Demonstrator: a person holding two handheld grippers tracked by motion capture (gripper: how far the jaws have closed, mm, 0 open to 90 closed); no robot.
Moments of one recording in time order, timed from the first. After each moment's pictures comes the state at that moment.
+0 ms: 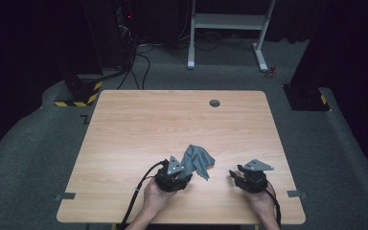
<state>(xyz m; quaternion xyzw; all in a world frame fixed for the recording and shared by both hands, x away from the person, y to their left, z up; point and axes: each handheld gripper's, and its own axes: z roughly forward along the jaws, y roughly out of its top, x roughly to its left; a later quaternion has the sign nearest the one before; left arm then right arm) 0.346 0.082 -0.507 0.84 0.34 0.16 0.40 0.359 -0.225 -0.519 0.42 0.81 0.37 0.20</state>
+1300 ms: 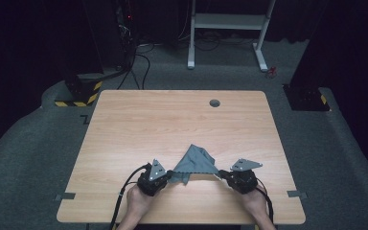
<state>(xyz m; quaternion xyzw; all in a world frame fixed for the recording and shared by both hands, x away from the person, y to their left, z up) 0.326 0.132 -0.502 0.84 0.34 0.19 0.39 0.355 -0.194 -0.502 0.34 0.85 0.39 0.14</state>
